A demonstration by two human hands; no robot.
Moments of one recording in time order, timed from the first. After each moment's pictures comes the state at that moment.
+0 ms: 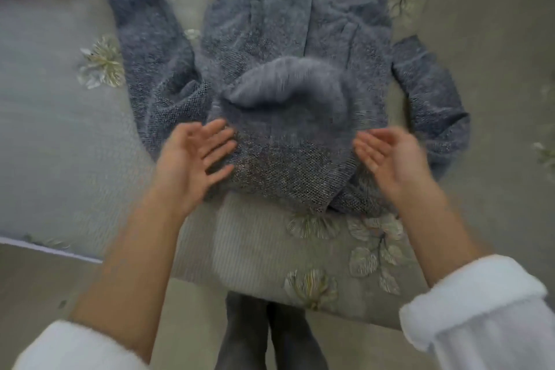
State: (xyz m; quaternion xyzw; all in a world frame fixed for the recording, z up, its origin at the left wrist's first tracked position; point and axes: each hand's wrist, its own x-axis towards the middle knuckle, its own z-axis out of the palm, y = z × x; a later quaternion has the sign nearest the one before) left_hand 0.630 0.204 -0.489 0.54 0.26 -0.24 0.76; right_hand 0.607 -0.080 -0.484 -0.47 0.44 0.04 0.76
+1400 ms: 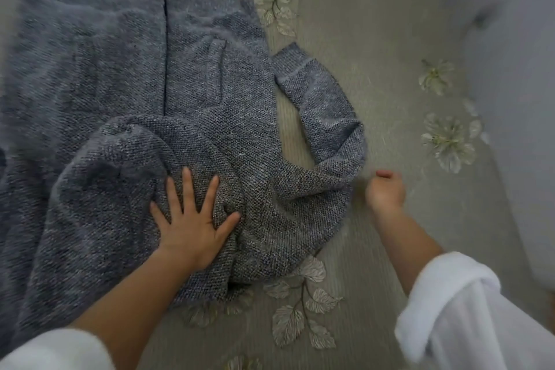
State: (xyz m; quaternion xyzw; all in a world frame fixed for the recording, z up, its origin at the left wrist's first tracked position) left_hand 0.658 0.035 -0.618 0.91 -0.17 -0.37 0.04; right_hand 0.590 -0.267 -0.589 -0.68 0.64 -0.08 0.35
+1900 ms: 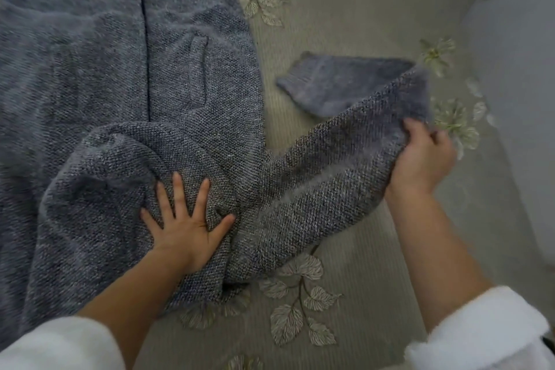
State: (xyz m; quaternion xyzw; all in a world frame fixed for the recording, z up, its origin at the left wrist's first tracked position) left_hand 0.663 0.025 -0.609 0.90 -0.15 -0.41 -0.01; right_hand 0.608 -0.276 -0.520 -0.55 0.53 -0.37 0.53
